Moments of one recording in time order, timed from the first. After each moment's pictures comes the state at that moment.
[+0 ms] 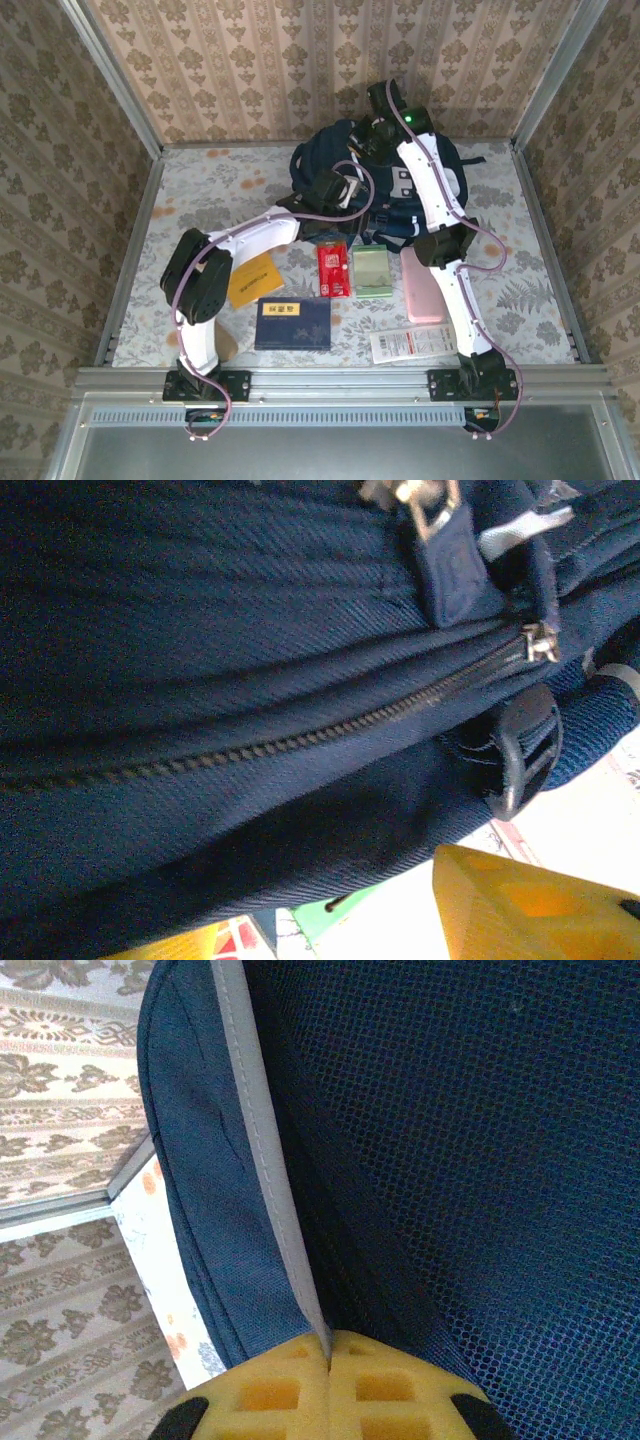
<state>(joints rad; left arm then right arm) -0.78 1.89 1.41 -0.28 0.13 -0.33 0.32 2.61 3.09 -1.36 -0.22 1.05</state>
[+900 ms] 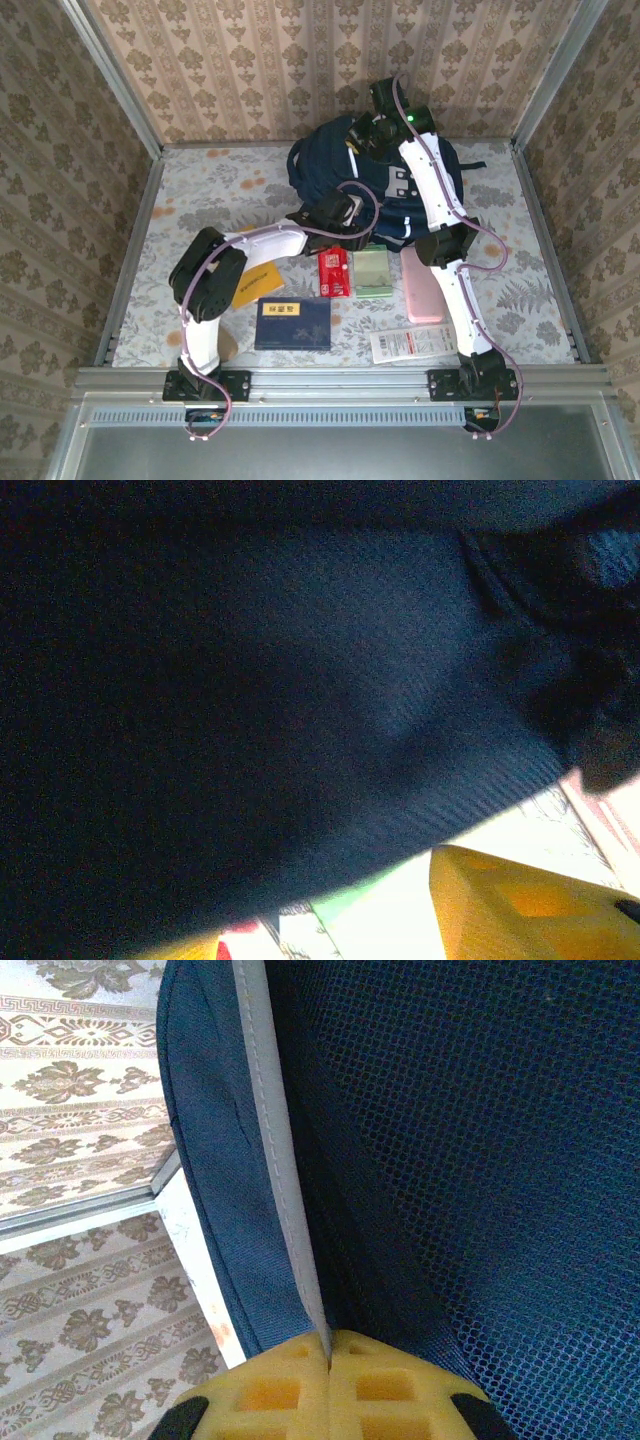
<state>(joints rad) -0.81 1.94 1.31 -0.20 0.08 -0.33 0.31 2.61 3.09 -1.31 -0.28 1.11</state>
